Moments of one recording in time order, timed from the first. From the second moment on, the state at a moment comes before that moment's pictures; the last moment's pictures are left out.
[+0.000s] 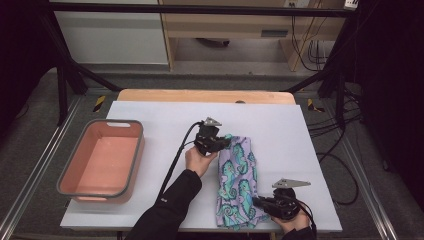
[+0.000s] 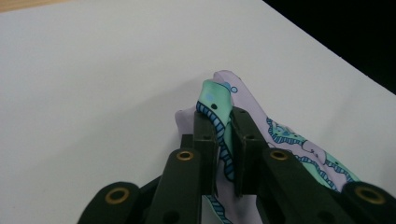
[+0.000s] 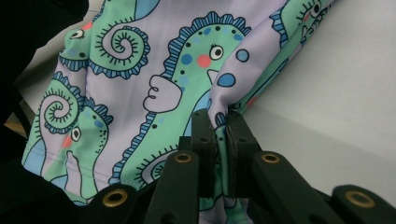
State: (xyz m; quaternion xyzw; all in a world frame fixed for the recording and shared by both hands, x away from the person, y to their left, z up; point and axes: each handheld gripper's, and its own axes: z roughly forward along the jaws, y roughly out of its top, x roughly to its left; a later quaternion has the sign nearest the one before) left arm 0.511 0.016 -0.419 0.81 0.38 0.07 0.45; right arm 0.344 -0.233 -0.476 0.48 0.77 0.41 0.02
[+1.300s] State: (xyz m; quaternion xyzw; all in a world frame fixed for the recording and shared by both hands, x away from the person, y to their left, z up) left arm 0.484 0.008 -0.352 0.81 0.32 0.09 0.48; right arm 0.344 -0.226 -0.462 0.46 0.77 0.44 0.04
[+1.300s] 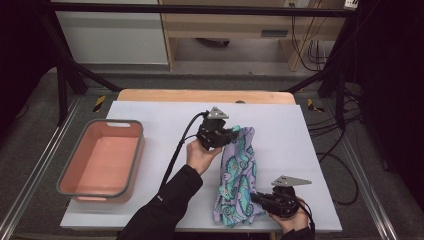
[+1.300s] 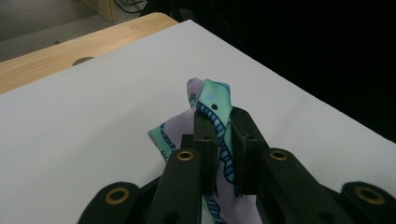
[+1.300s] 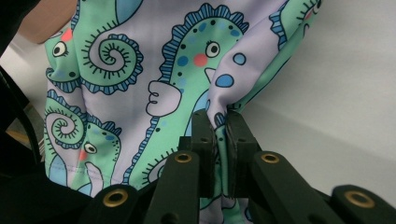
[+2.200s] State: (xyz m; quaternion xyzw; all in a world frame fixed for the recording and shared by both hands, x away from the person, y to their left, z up) left arm 0.480 0.022 -0.314 0.81 0.31 0.10 0.48; right arm 0.354 -0.208 -0.438 0.44 0.77 0.46 0.05
